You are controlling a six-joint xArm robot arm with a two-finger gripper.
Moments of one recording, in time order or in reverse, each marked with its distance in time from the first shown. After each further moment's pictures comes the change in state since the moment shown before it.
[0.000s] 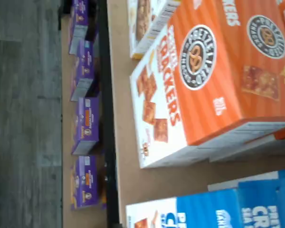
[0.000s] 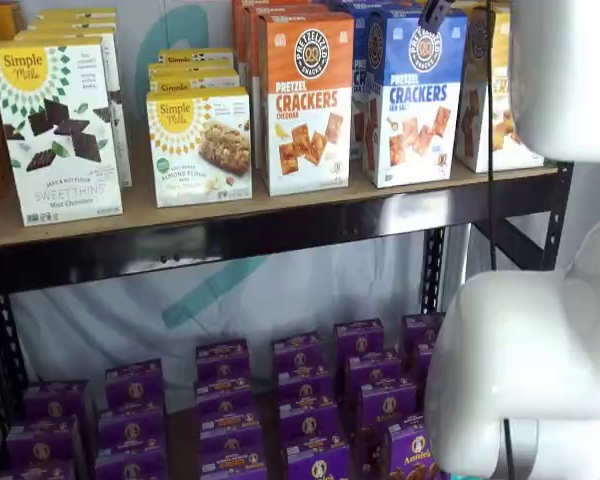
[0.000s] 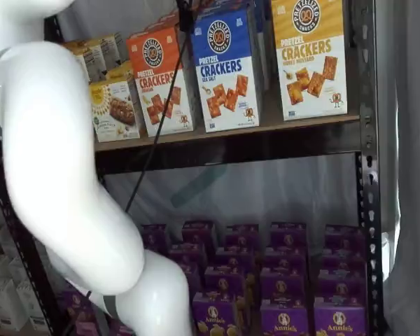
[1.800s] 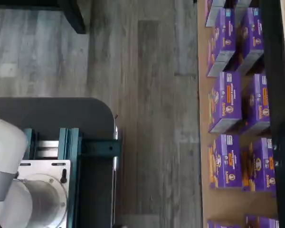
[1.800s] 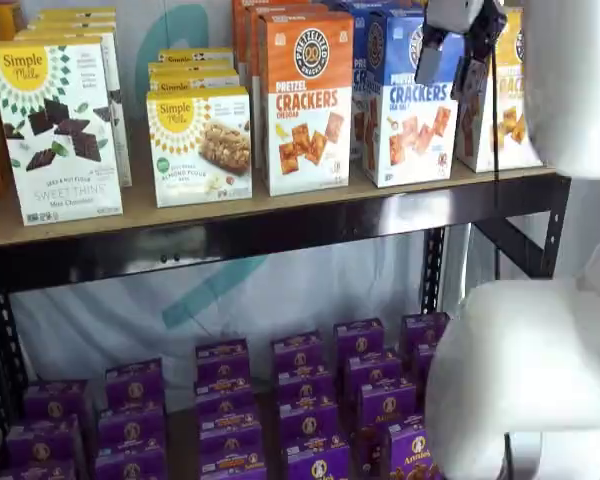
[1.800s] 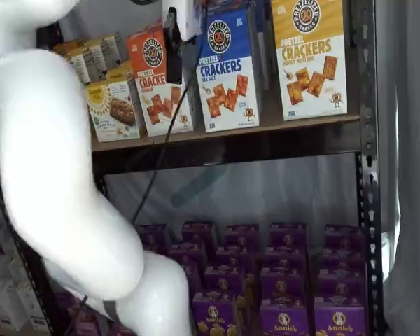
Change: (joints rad) arm 0.058 -0.050 0.101 -0.160 0.336 -0.010
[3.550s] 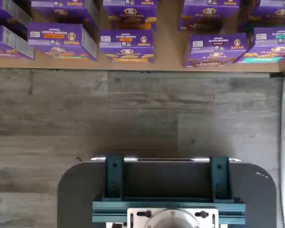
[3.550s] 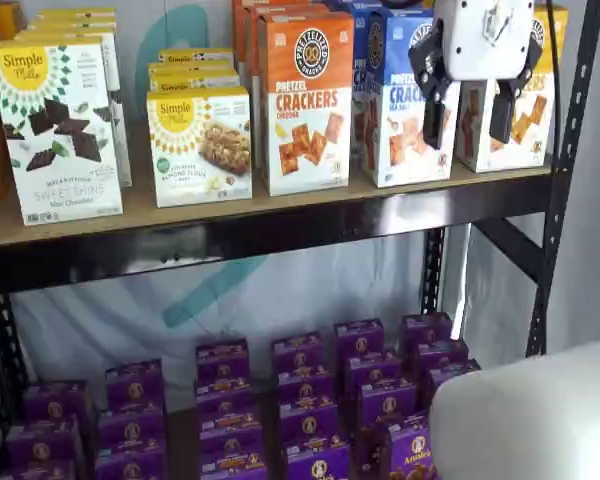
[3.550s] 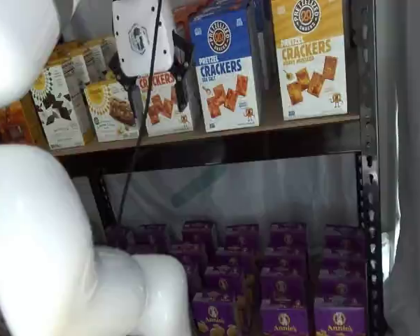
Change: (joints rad) arm 0.303 -0.342 0.262 -0.234 -0.004 1.789
